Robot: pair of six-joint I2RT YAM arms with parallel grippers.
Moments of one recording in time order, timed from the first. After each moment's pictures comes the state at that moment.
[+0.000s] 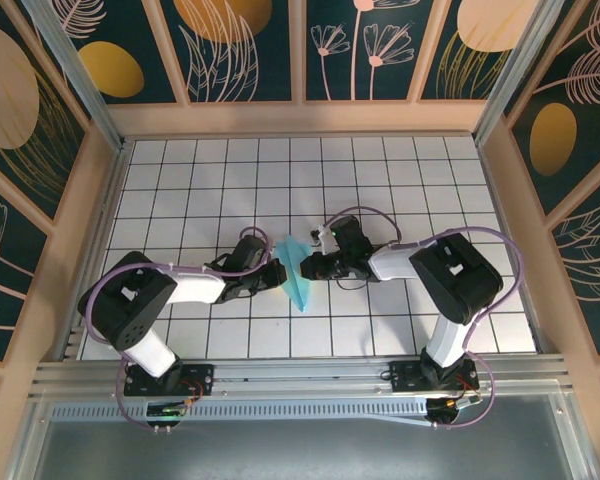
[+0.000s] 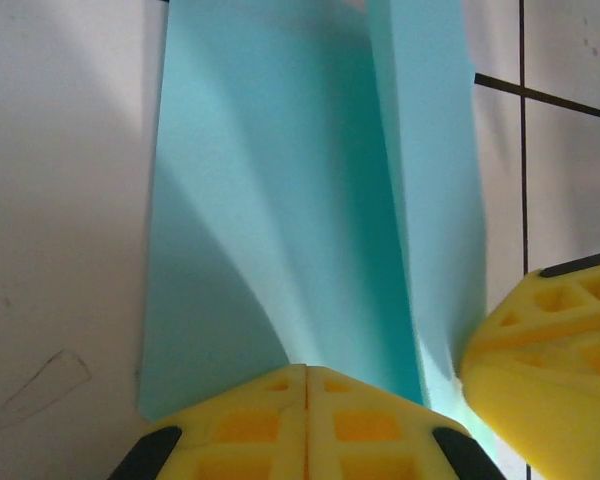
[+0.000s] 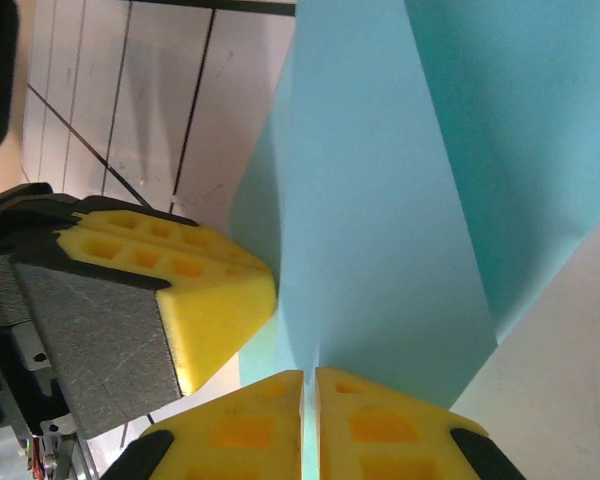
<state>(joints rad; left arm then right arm) -0.69 1.64 0.57 0.24 0.20 -0.87 0.65 1.77 0.73 0.21 -0.60 0.56</state>
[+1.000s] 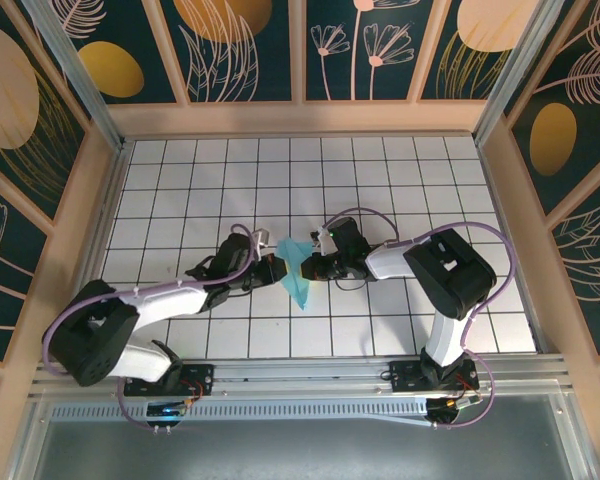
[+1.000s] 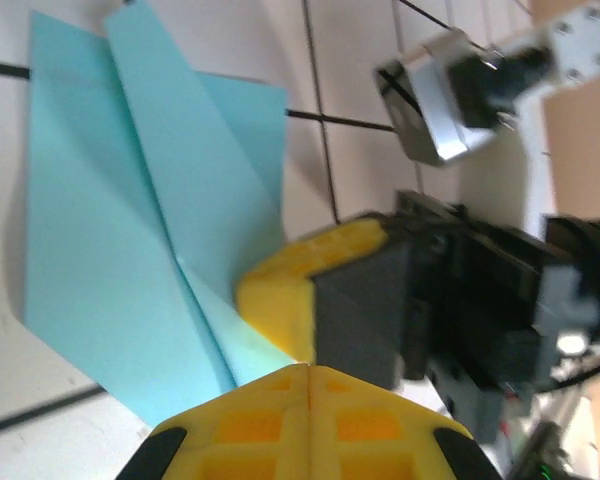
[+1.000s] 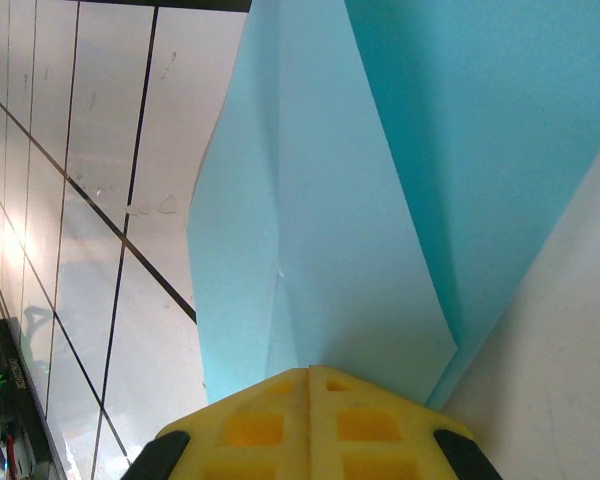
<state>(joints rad) -0.69 1.37 0.49 0.26 0.31 -0.92 0.65 1.81 0.75 0.20 -0.57 0.58</state>
